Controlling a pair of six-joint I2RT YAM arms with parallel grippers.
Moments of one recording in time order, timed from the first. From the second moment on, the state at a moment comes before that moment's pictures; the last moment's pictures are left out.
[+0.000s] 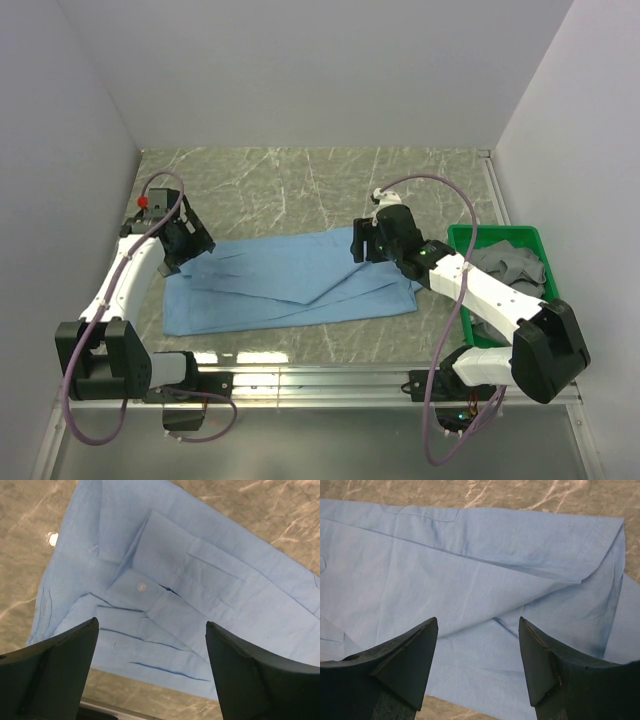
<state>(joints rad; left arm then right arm) 0.02 1.28 1.02 -0.84 -0.11 -0.58 0.58 1.28 0.84 -0.24 0.11 0.36</state>
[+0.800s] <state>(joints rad) 0.07 1.31 0.76 -0.35 0.13 -0.76 0.45 1.57 0.85 0.05 -0.46 0.62</state>
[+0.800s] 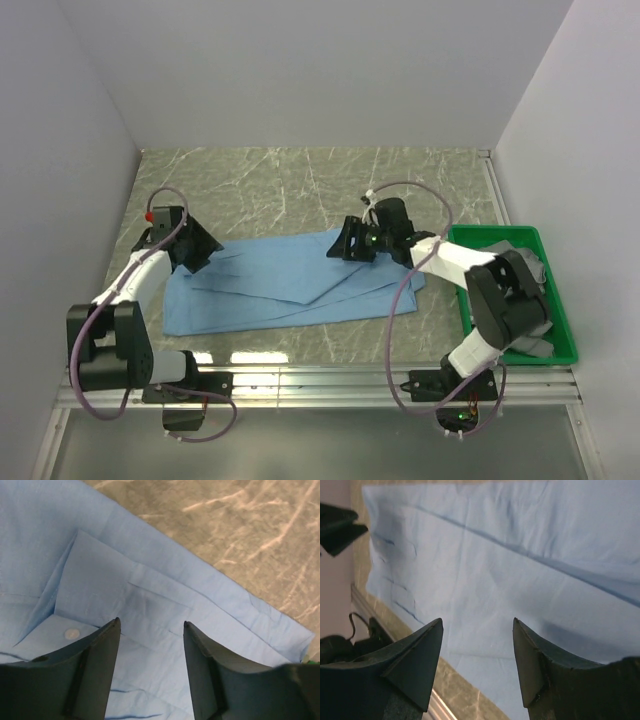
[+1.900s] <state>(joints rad) -0.03 1.27 0.79 -0.26 0.08 -0.82 0.24 1.57 0.78 0.15 -0.41 0.73</state>
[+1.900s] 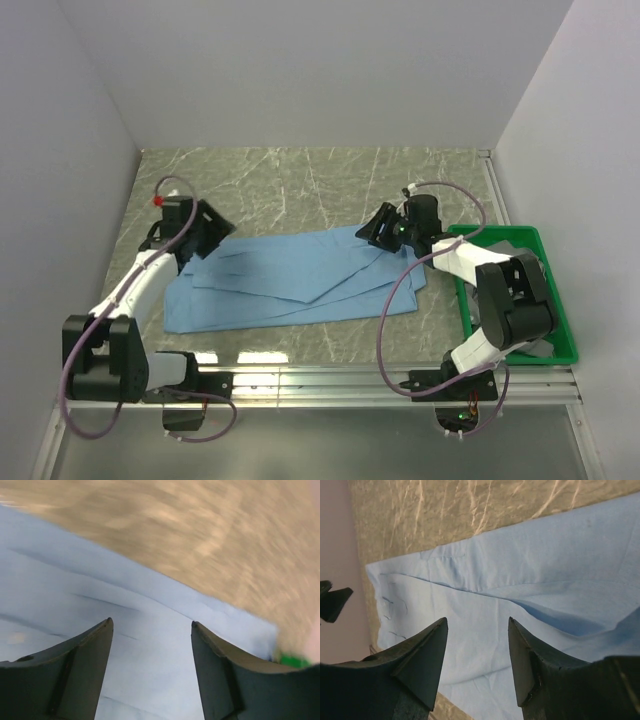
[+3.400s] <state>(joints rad) -0.63 1.63 1.06 -0.23 0.31 -0.59 0.19 1.64 0.78 0.16 -0.29 0.75</state>
